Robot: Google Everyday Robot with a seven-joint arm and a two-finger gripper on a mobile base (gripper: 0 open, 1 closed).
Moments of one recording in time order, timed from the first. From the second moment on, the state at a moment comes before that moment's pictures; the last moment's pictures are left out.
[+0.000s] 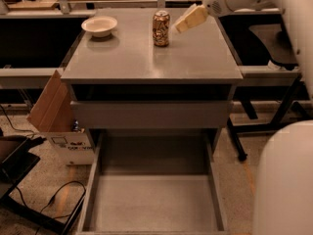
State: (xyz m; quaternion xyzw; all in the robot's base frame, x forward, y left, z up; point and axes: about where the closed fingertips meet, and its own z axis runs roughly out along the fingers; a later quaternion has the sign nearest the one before) arm 0.792 -0.109 1.009 -0.49 0.69 0.09 0.53
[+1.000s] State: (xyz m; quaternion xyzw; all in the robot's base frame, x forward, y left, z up) arm 0.877 -0.078 0.947 -0.39 0.69 0.18 0.57
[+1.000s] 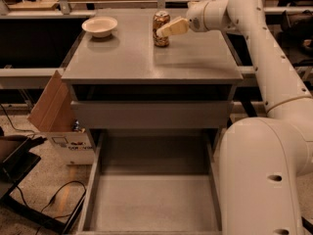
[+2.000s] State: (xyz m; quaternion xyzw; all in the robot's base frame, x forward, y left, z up) arm 0.929 -0.049 0.908 -0.32 0.68 0.24 0.61
